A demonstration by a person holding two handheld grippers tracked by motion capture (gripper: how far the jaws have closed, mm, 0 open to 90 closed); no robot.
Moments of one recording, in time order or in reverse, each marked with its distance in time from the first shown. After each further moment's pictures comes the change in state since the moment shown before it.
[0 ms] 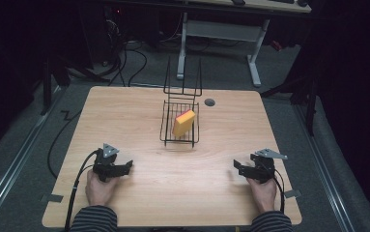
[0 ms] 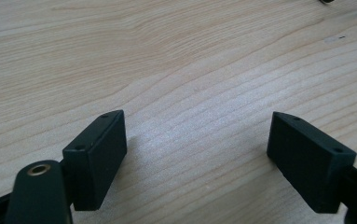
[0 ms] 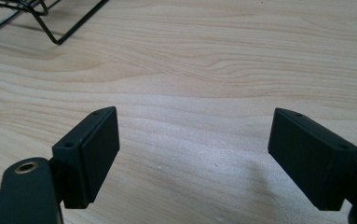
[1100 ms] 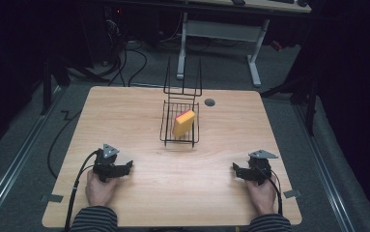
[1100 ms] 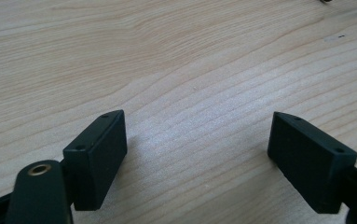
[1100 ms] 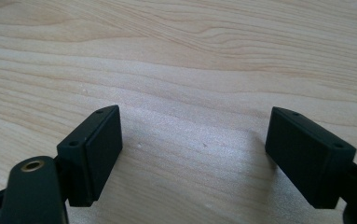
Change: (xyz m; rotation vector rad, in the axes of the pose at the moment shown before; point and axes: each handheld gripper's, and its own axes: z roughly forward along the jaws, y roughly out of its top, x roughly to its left) left arm -0.001 0.000 0.000 0.000 0.003 0.002; right arm 0.007 -0.004 0.011 0.099 -0.102 -0.078
